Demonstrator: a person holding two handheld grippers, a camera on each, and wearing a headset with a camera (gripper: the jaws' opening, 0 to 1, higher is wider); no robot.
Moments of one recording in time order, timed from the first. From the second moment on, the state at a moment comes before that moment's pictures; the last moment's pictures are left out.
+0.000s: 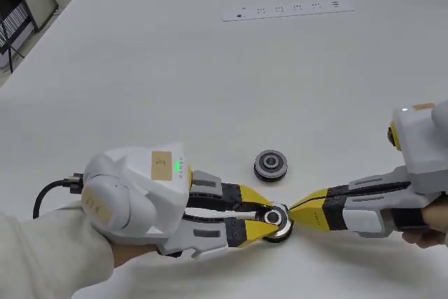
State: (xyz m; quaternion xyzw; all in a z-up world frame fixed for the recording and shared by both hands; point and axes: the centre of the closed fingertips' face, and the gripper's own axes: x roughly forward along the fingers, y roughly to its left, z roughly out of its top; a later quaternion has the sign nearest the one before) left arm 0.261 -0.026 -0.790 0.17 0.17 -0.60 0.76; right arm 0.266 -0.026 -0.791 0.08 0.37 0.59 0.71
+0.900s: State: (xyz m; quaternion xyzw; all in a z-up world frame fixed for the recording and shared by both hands) left arm 0.261 -0.027 -0.790 0.17 0.18 -0.59 0.77; right arm 0.266 -0.020 -0.783 0.09 0.35 0.60 0.71
